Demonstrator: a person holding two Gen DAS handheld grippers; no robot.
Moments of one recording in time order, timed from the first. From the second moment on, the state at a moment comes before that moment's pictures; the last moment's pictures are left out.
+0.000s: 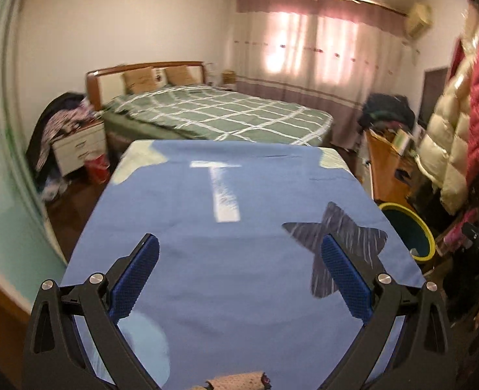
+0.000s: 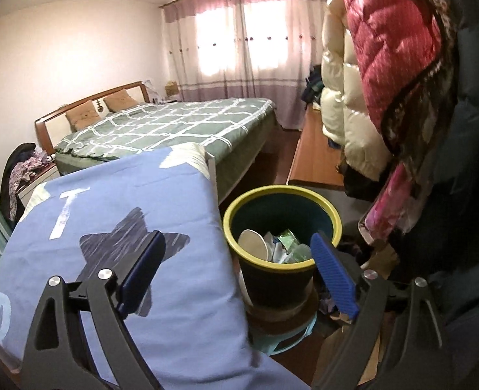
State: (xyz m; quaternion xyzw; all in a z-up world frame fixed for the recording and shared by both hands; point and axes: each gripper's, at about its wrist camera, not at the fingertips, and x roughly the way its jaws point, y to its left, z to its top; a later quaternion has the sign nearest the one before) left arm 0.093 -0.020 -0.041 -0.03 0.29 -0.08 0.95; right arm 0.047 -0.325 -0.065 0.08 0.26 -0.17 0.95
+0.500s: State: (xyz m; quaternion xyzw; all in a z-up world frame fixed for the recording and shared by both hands) left arm 0.045 -0.004 -0.022 -0.03 0.24 -0.05 0.97; right arm 0.032 -0.306 -0.057 0.07 0.25 -0.14 0.95
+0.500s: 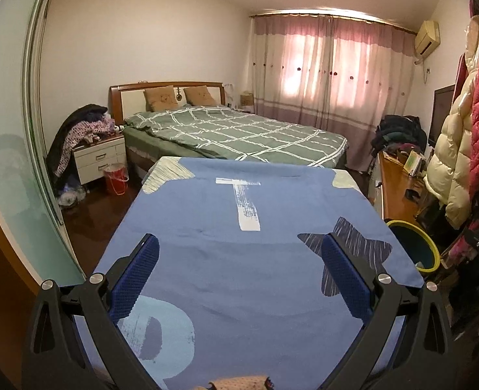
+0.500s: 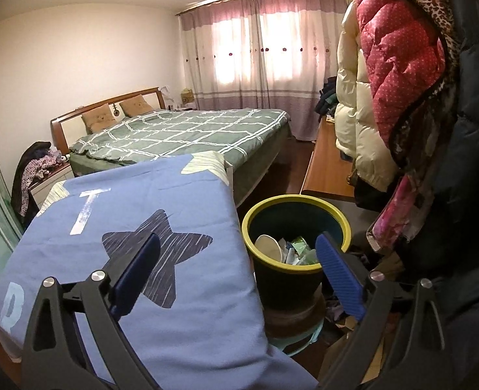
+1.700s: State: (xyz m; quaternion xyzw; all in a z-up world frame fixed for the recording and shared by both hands) left arm 0.056 -0.023 -0.032 -0.02 0.26 -0.06 0.96; right arm 0.040 -0.302 -0.065 0.08 0.26 -0.13 0.95
